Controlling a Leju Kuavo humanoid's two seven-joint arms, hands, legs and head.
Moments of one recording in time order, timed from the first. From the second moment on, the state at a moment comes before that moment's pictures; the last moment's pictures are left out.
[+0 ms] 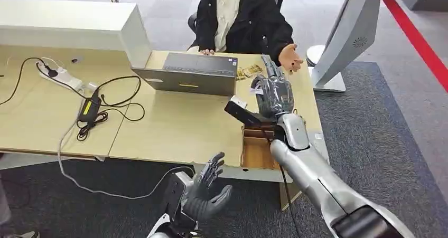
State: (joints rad) left arm -0.16 -0.03 -0.88 -1.47 0.07 0.29 -0.19; right arm -0.74 -0.06 0.62 -0.81 0.88 -0.70 0.09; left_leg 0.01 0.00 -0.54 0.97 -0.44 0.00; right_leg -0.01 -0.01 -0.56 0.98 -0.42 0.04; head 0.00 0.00
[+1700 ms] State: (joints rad) left arm -0.14 0.02 -0.91 -1.53 0.14 0.26 -0.18; right arm -0.33 -0.31 0.15 -0.93 0.81 -0.69 0.28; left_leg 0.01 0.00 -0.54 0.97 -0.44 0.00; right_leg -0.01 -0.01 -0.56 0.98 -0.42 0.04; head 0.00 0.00
